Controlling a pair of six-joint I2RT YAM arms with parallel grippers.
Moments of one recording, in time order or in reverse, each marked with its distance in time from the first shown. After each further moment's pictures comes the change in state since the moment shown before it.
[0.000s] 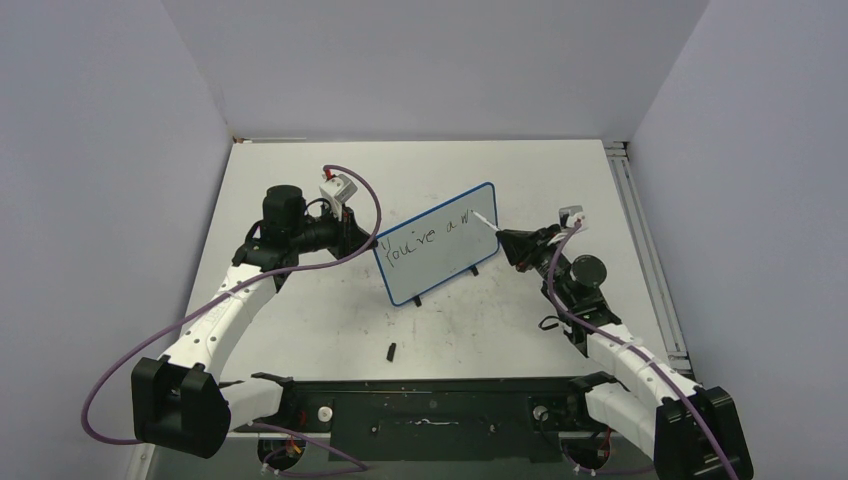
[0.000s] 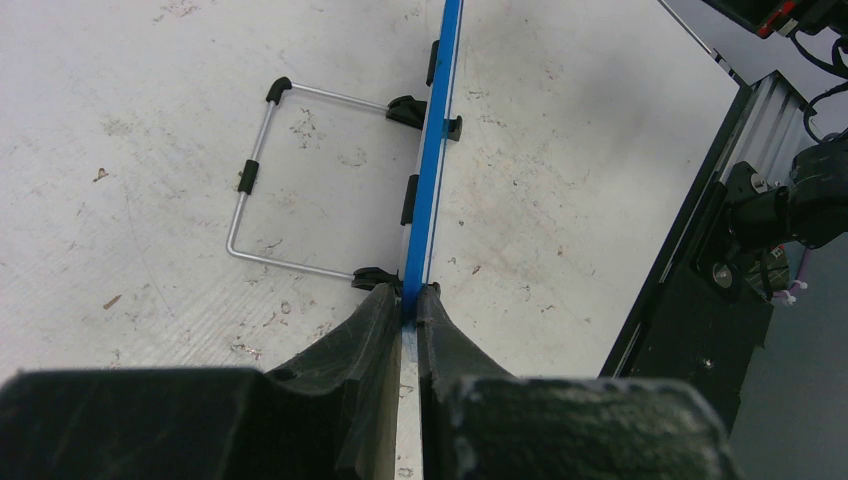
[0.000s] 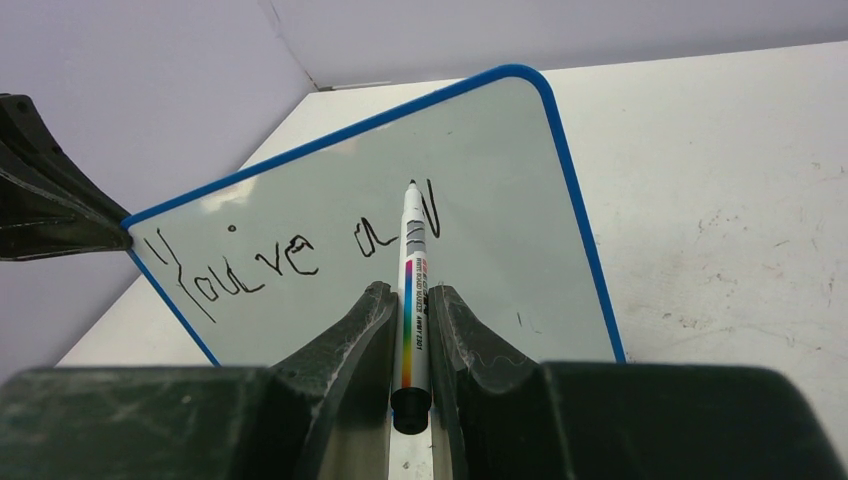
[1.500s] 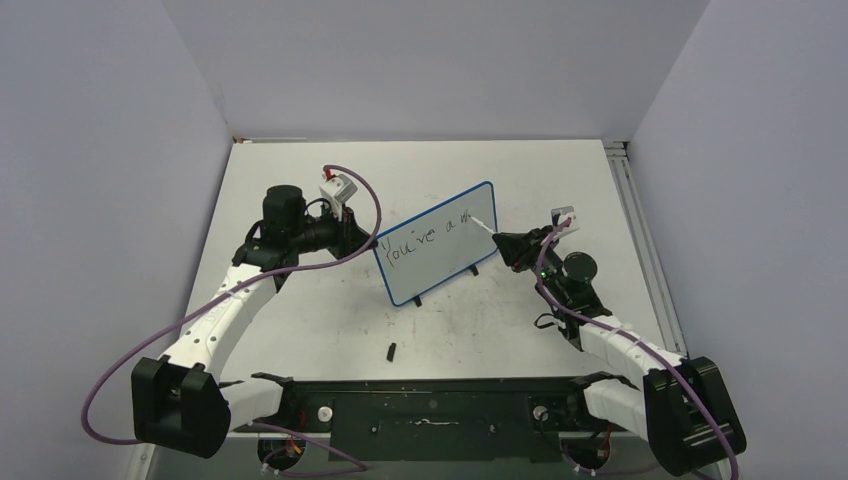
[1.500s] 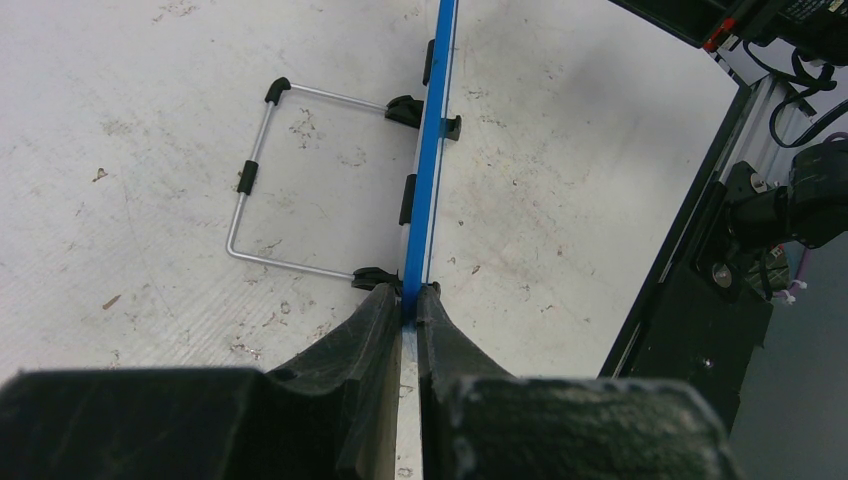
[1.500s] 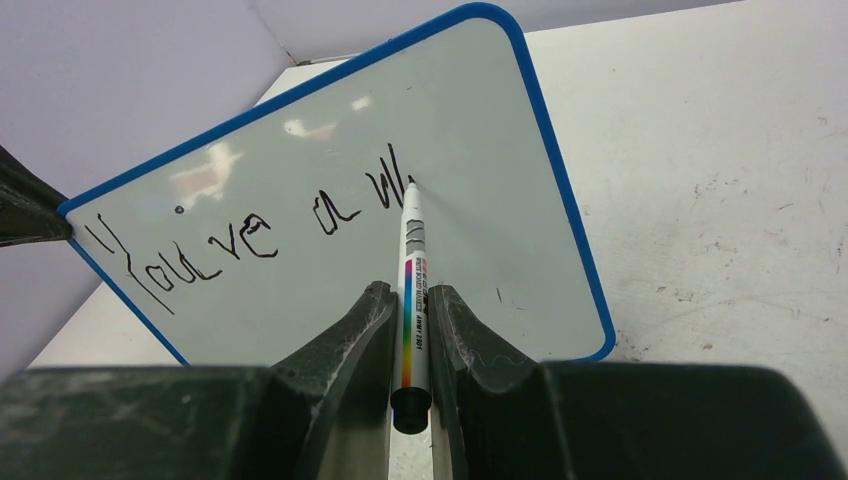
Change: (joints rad) left arm 0.000 0.000 0.000 0.000 0.000 0.000; right arm -0.001 0.136 -0.022 0.090 0.007 0.000
